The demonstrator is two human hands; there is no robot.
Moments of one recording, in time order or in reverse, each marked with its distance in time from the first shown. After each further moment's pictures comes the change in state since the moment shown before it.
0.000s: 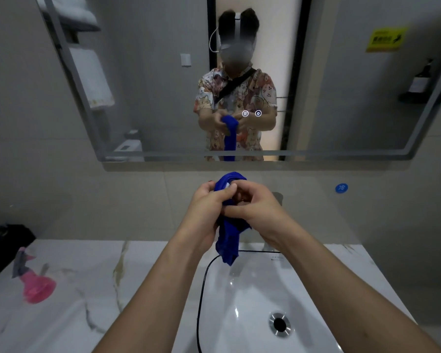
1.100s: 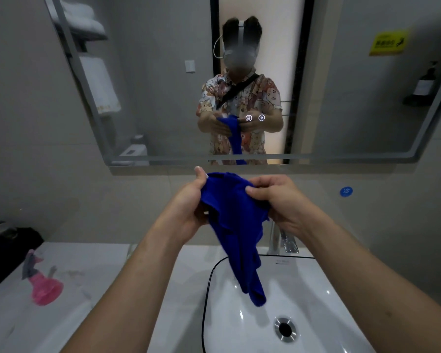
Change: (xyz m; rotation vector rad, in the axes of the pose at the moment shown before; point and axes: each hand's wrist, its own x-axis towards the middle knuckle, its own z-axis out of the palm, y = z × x) left_hand 0.007 0.030 -0.023 0.099 0.086 -0.103; right_hand 0.008 -0.022 -0.028 0.154 0.073 0.193
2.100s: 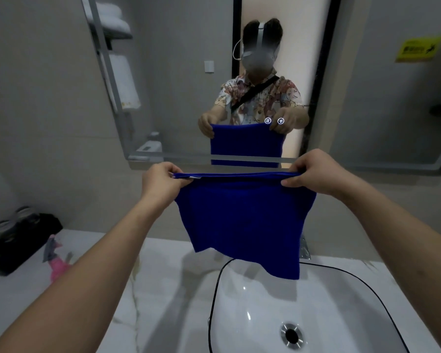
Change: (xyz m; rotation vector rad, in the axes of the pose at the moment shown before) left_hand 0.050 0.020 -0.093 0.676 0.417 0.465; right_hand 0.040 -0.052 -0.052 -1.006 0.059 -0.152
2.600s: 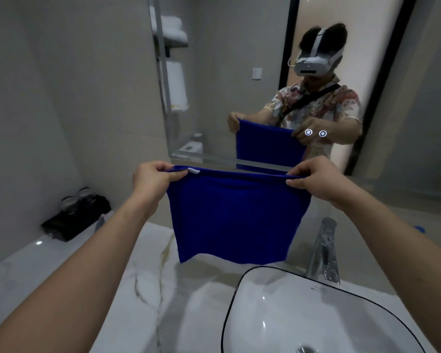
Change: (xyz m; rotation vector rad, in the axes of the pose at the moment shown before) left_hand -0.016 -0.016 -0.074 -0.311 0.192 -0.193; right_hand 0.033 -0.028 0.030 0.235 -0.058 -0.169
